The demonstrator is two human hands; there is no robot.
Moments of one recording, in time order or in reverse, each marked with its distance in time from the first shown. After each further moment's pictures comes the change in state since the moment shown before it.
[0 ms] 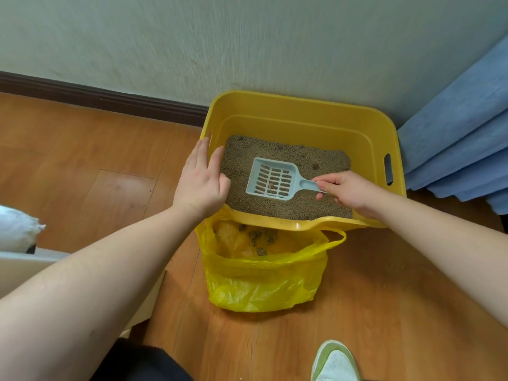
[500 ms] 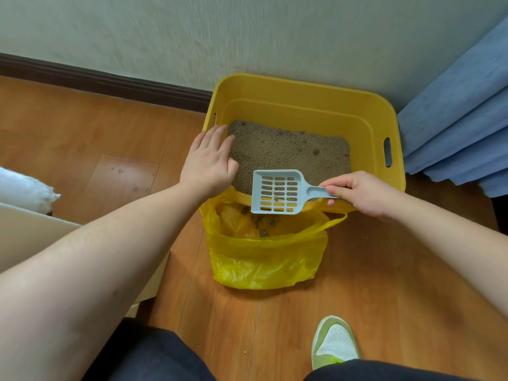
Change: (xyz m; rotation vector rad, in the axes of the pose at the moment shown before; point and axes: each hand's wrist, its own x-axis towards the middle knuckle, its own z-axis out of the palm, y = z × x) left_hand -0.001 0.001 -0.002 0.183 -0.025 0.137; right_hand -0.069 -0.014 0.007 -0.203 -0.044 -0.080
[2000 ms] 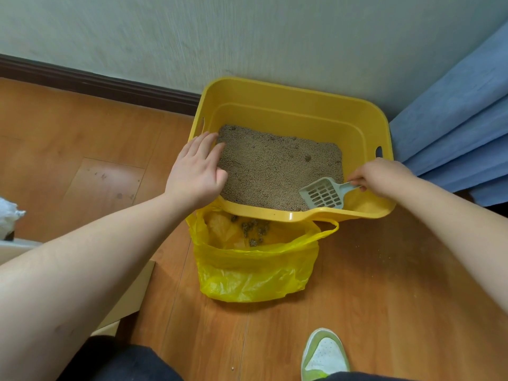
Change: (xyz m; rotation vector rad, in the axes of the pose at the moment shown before) left_hand 0.003 0.001 0.003 -0.018 0.038 0.023; right_hand 0.069 0.067 -0.067 -0.853 -0.051 0.173
